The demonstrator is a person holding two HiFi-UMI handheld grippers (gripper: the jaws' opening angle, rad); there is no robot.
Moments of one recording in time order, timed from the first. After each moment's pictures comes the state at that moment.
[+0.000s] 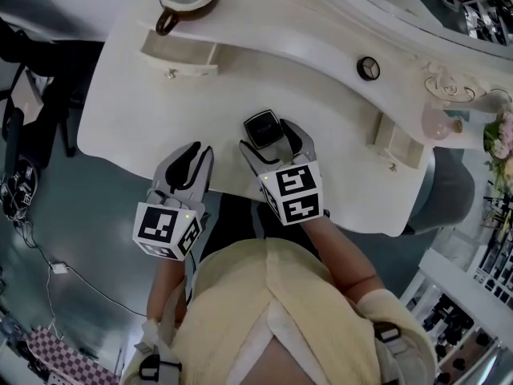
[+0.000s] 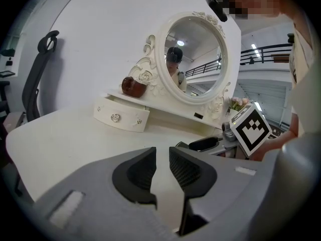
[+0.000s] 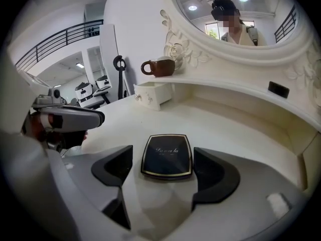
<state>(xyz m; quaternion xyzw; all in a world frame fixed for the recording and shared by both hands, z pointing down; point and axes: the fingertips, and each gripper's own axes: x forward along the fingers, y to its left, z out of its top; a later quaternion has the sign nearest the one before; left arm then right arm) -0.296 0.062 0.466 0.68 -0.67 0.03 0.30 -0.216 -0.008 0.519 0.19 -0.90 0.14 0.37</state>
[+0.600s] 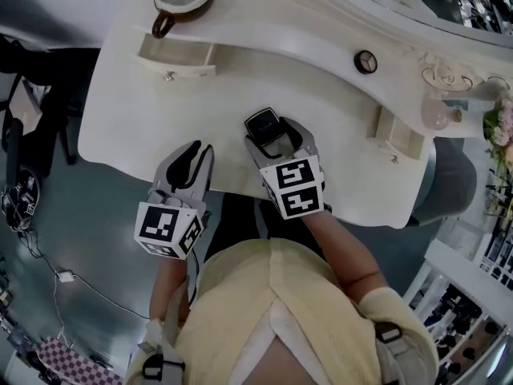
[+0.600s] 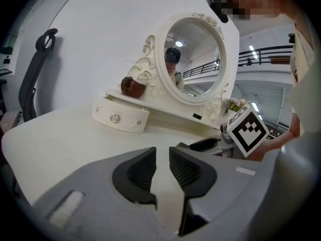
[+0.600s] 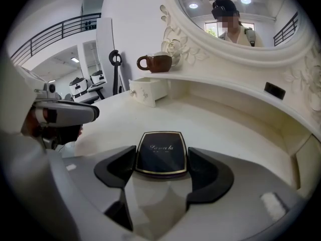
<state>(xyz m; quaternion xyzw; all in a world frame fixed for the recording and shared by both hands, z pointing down) -0.299 0.061 0.468 0.69 -0.66 0.02 0.29 -0.211 -0.014 0.526 0.21 -0.89 0.13 0.39</state>
